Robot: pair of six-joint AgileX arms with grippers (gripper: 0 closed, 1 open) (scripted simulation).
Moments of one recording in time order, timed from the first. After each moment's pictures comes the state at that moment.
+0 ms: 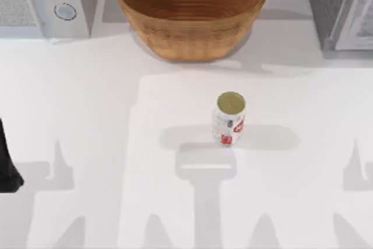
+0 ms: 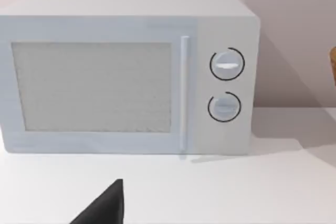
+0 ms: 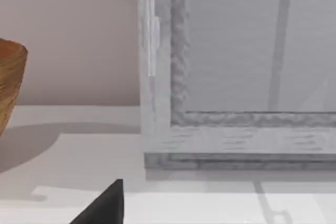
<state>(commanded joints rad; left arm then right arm) 0.00 0.00 0.00 0.00 0.00 0.00 0.00 0.00 0.00 0.00 0.00 0.00</state>
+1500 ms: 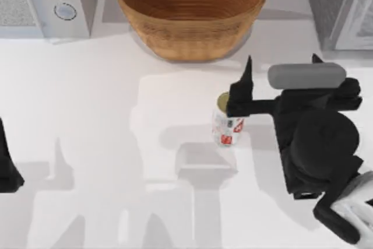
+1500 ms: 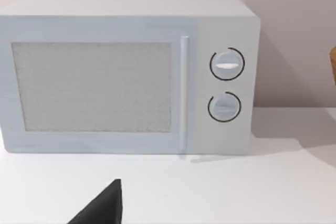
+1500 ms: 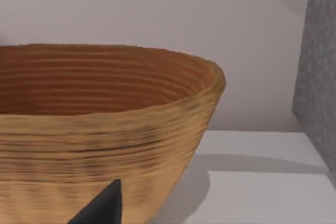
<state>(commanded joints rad) 0.00 0.00 0.00 0.00 0.00 0.00 0.77 1.81 0.52 1.29 0.75 0.01</state>
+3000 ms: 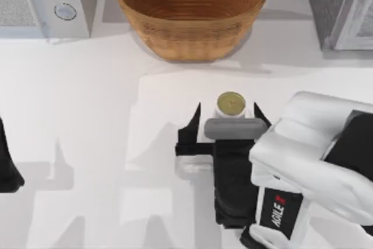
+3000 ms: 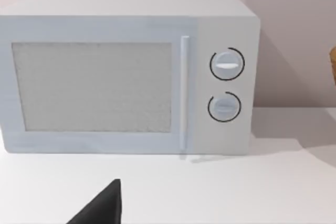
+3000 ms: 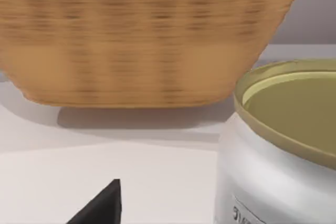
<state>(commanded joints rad) 0.00 0.00 0.00 0.00 0.00 0.00 0.88 2.49 0.84 1.65 0.92 0.01</state>
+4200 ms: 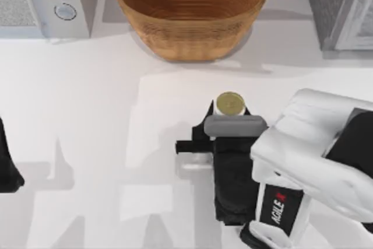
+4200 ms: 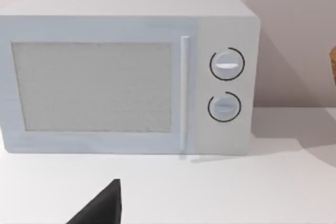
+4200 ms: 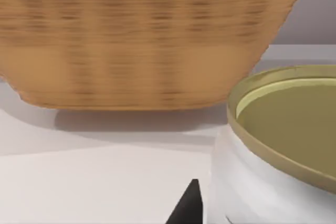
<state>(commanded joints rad) 0.00 0.00 0.00 0.00 0.00 0.00 0.87 2.49 0.85 1.64 0.91 0.01</state>
